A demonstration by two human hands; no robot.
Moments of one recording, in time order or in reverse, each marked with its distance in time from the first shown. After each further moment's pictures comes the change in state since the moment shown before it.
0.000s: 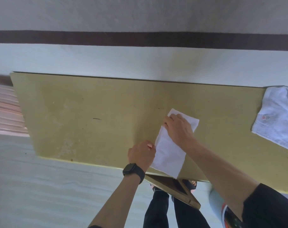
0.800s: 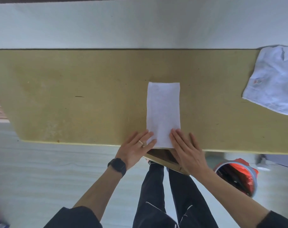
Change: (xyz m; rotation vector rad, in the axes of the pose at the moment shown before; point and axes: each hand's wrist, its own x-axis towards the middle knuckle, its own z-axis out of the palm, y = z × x) left_hand -0.019 -0.085 0.066 0.476 0.255 1.064; right_hand -0.210 0.038 0.047 -0.160 0.066 -0.159
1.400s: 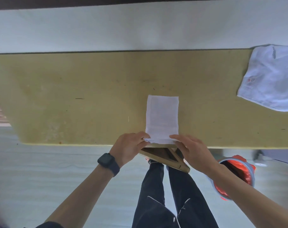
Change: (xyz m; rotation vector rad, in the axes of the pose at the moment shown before) left_hand 0.022 0.000 -0.080 -0.534 -0.181 -0.393; right_hand 0.029 -0.007 -0.080 0.641 -0.172 0.286
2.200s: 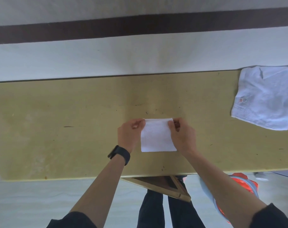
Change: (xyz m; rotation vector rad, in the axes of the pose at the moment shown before) left_hand 0.132 0.005 -0.010 -0.536 0.317 -0.500; right_hand 0.131 0.002 -0.011 0.230 0.308 0.593
